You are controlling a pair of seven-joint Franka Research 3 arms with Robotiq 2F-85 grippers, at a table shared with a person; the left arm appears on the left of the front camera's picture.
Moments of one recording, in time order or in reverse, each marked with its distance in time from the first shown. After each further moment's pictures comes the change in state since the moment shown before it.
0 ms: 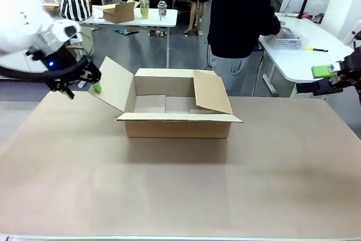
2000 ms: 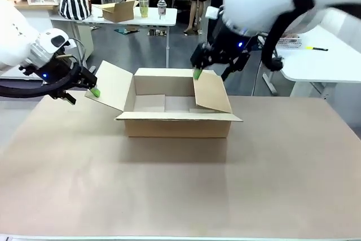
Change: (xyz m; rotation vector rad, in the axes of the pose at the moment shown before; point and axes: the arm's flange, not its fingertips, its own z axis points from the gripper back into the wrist) left arm -0.007 0.019 -0.013 -0.090 -0.055 -0.033; right arm 0.137 0.001 -0.281 -1.094 0.351 -0.137
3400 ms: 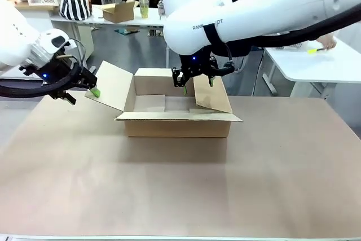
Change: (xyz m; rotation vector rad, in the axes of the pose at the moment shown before) left arm 0.000 0.000 0.000 0.000 0.001 0.001; right arm 0.105 0.042 -0.133 -0.463 0.194 -0.077
